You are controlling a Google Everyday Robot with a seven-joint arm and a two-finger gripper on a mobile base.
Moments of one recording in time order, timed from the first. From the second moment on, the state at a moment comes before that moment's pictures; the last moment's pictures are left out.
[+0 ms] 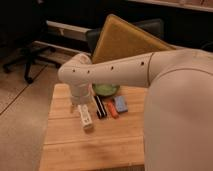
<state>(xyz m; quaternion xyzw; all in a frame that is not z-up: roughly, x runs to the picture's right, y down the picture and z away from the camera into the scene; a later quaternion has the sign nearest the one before) -0.108 0.104 0.703 -0.26 0.23 0.64 0.68</state>
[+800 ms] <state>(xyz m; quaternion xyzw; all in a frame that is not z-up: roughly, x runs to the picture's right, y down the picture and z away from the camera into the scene) -0.086 0.023 0.704 -0.22 0.12 0.63 0.73</state>
